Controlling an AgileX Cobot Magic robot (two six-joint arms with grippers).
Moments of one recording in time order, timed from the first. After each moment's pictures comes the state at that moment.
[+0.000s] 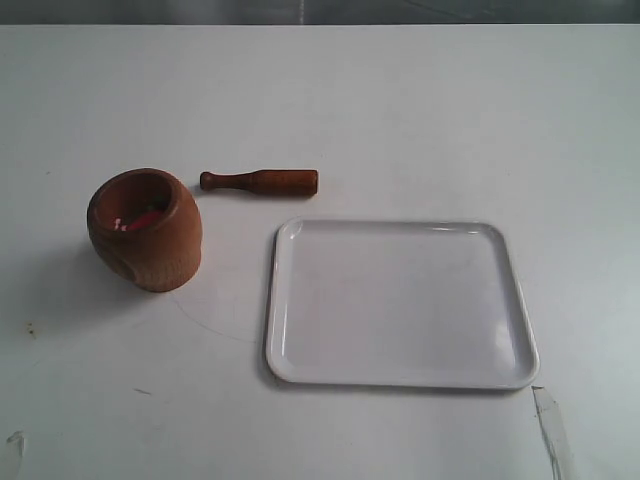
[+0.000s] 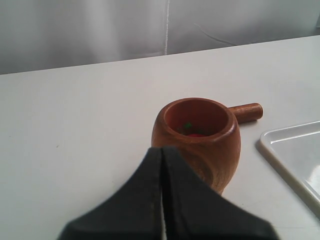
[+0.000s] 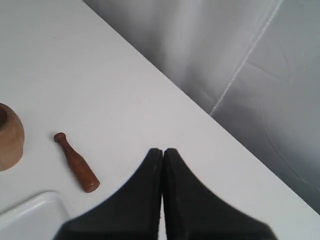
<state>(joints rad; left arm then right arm) 0.02 0.00 0.00 0.07 0.44 0.35 0.15 1.29 -1.28 0.88 0.91 -1.24</state>
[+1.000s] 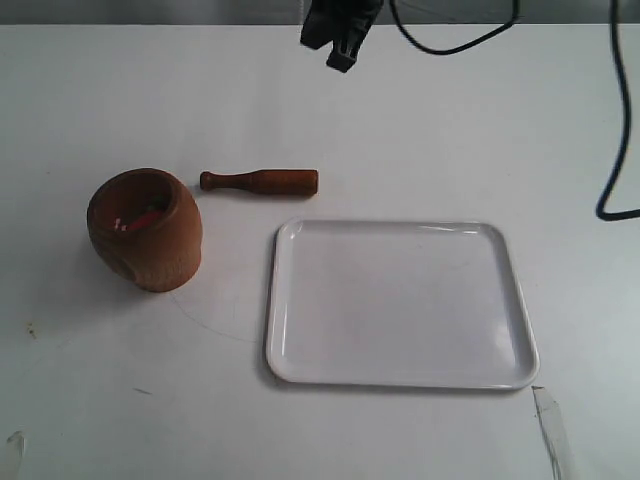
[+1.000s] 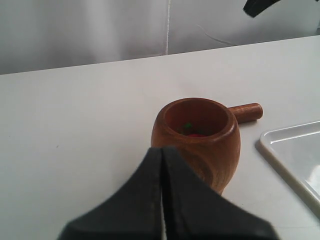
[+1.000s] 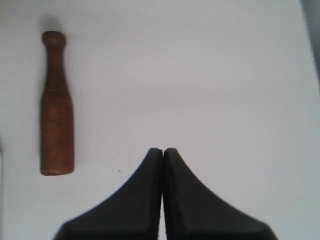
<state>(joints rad) 0.02 0.00 0.00 0.07 0.44 0.35 0.58 2.23 -2.09 0.36 1.05 -1.21</state>
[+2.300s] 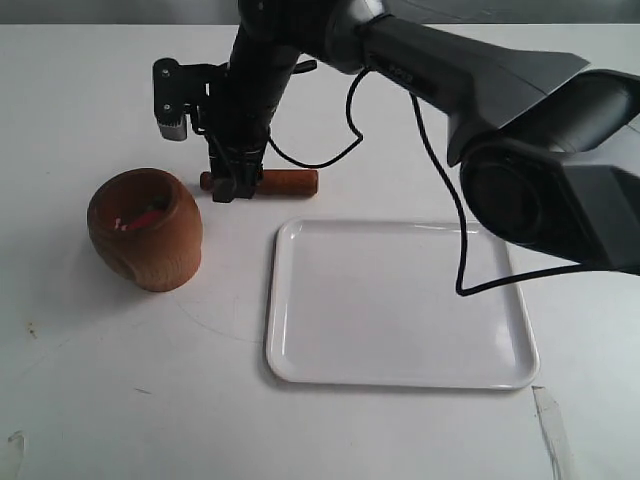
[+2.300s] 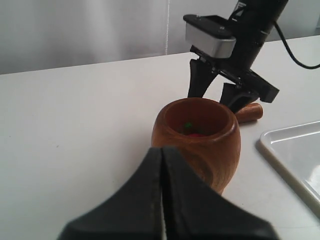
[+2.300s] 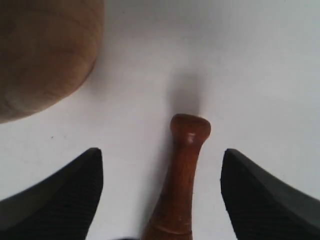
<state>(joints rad) 0.02 0.00 0.00 0.07 0.44 0.35 0.82 2.55 -2.30 0.33 1.16 -1.17</state>
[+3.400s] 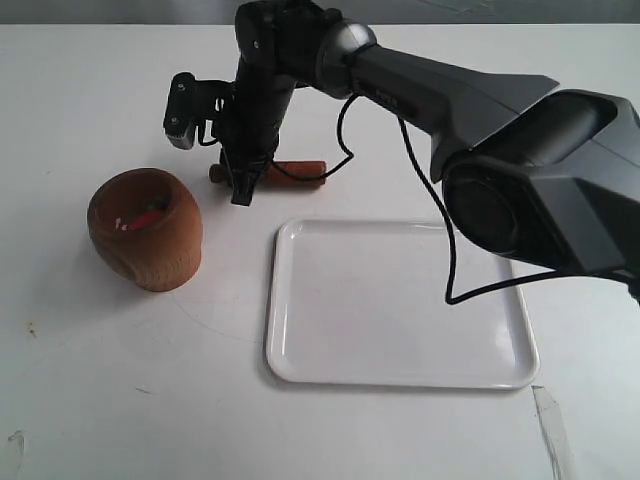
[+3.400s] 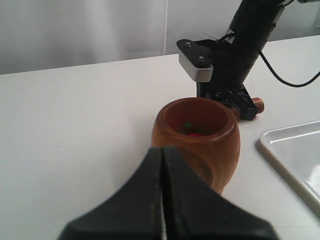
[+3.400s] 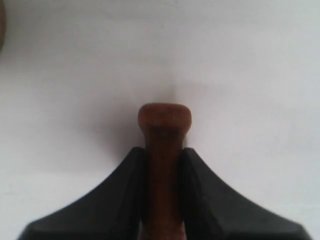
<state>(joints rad) 0.02 0.00 0.00 0.07 0.44 0.35 0.82 2.62 -2.31 0.18 1.07 -0.94</state>
